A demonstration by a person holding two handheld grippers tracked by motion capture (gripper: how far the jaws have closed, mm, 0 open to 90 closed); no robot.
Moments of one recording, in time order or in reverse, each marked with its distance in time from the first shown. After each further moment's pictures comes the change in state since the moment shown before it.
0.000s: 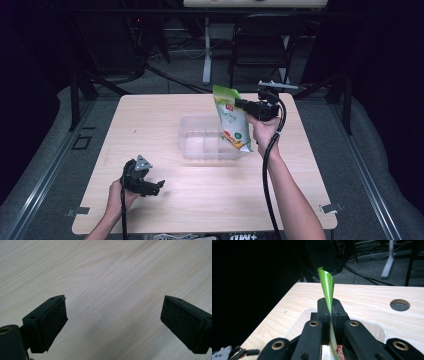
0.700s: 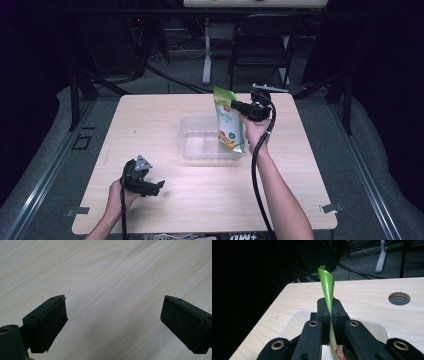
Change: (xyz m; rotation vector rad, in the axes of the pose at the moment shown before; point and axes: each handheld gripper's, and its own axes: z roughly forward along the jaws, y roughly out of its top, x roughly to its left) left arm 0.000 -0.001 0.001 0.000 -0.002 -0.002; right arm -0.011 -0.013 0.034 -0.007 -0.051 0.071
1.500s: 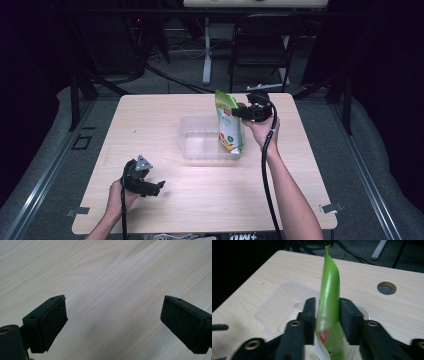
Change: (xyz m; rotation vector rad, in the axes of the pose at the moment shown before) left arm -0.001 0.000 0.000 0.004 -0.002 0.004; right arm -0.003 0.006 -0.002 0.213 -0.049 -0.221
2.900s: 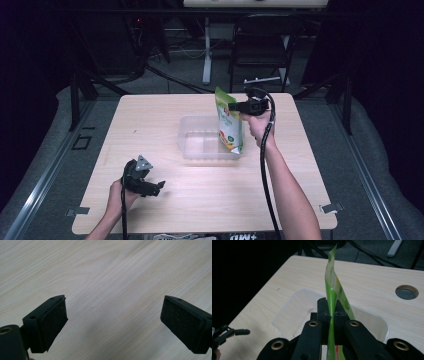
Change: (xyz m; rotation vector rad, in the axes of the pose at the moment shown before) left arm 0.000 0.000 0.001 0.000 -0.005 -0.001; right arm 0.003 0.017 0.004 0.006 0.102 0.064
